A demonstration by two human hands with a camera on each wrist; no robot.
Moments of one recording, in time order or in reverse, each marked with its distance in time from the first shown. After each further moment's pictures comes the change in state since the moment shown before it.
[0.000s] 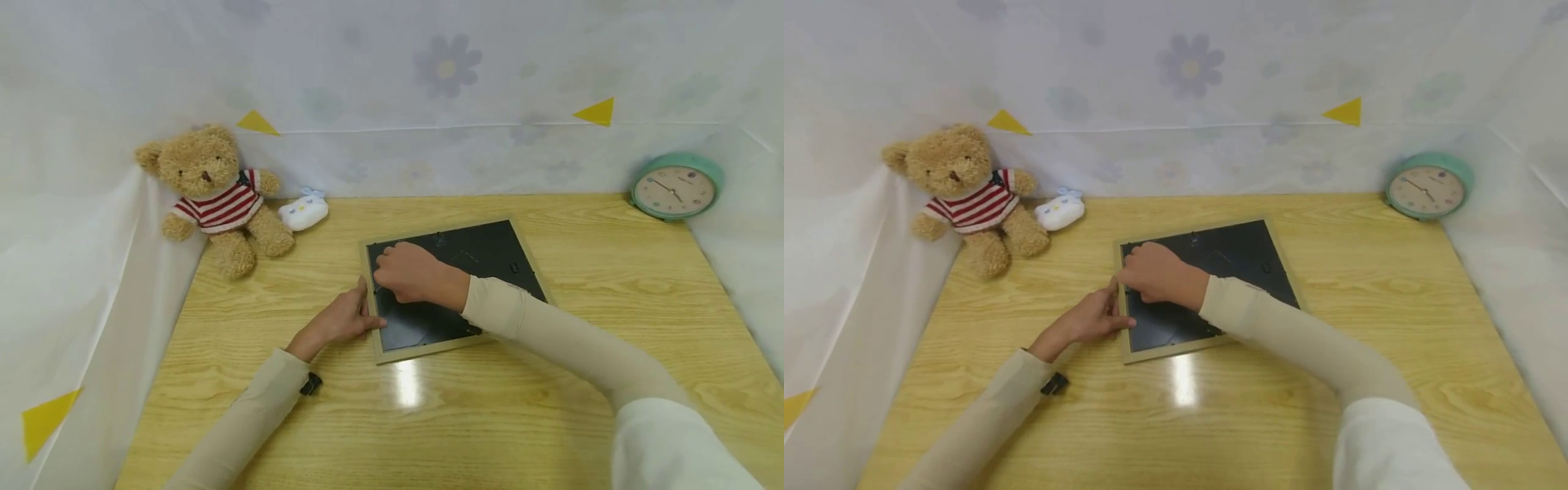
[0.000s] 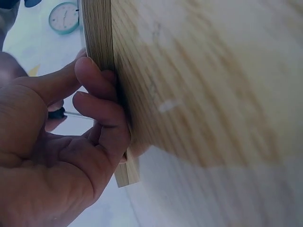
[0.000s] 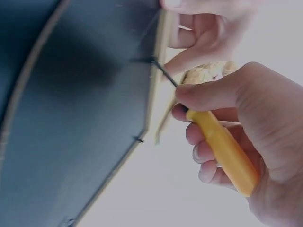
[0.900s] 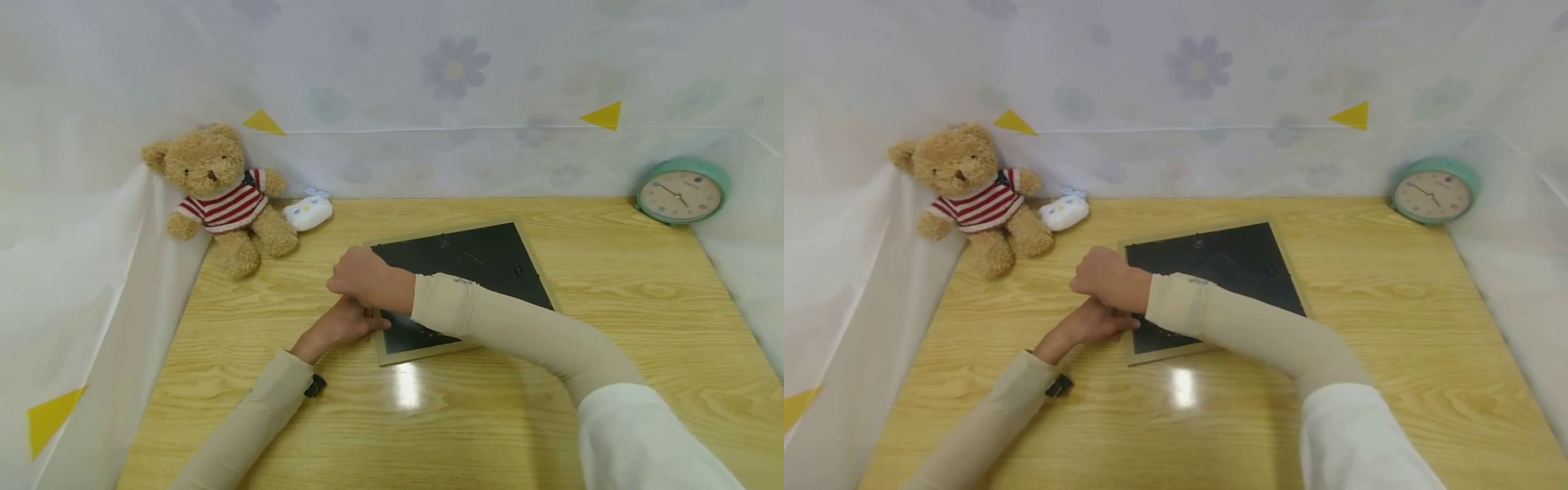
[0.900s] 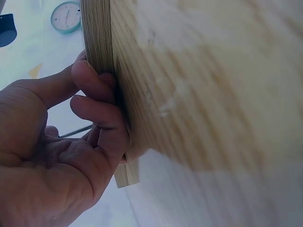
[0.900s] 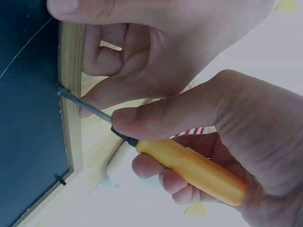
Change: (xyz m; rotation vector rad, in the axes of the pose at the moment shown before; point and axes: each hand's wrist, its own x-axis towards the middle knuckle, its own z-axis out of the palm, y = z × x) left_hand 0.001 -0.007 0.003 -0.024 0.071 0.223; right_hand 0.059 -0.038 -0.049 -0.144 -0.115 -0.045
